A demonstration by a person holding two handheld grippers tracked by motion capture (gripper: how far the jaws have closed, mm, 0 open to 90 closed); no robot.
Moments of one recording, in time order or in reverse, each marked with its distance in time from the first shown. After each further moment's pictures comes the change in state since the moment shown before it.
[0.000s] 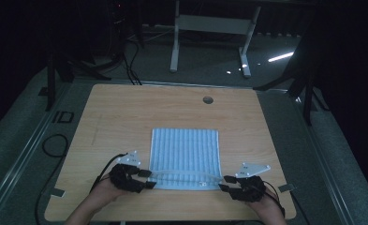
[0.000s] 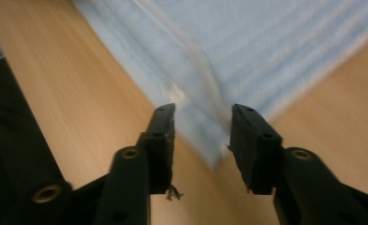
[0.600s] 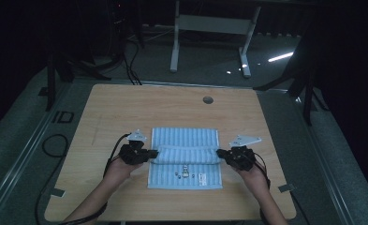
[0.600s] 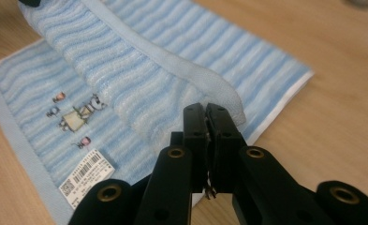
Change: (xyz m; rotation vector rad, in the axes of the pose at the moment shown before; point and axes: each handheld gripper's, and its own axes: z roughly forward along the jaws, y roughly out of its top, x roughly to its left) left arm 0.056 0.050 0.025 -0.101 0.161 -0.136; right arm -0.059 0.054 0.041 -0.080 -0.090 0.049
